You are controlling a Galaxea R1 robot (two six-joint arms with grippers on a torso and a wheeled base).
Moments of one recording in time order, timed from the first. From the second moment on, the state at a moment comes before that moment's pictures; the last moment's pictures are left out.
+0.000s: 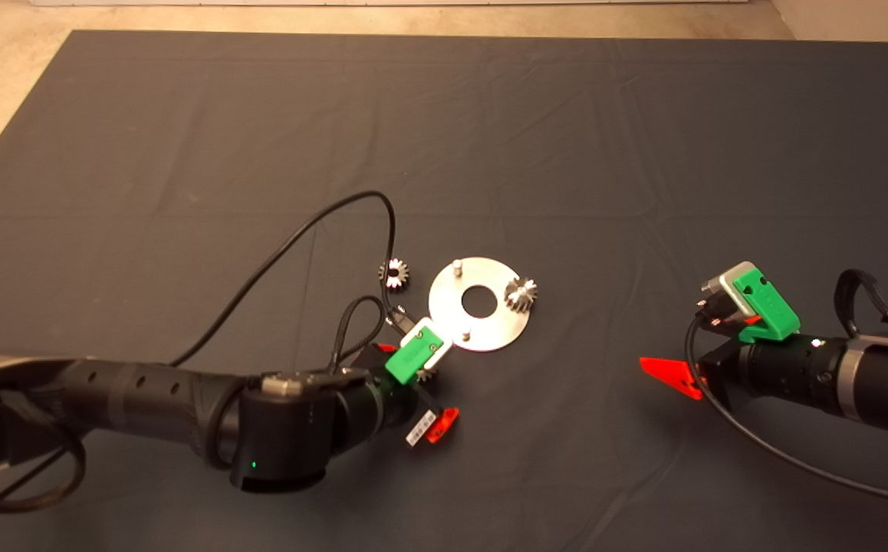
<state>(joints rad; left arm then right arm) 0.03 2.52 -0.68 1.21 1.39 -1.00 0.07 1.95 -0.42 -1.15 -1.22 1.21</state>
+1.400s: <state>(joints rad) 0.00 2.51 -0.66 1.17 1.39 -0.99 0.07 1.95 -0.42 -1.15 -1.23 1.21</state>
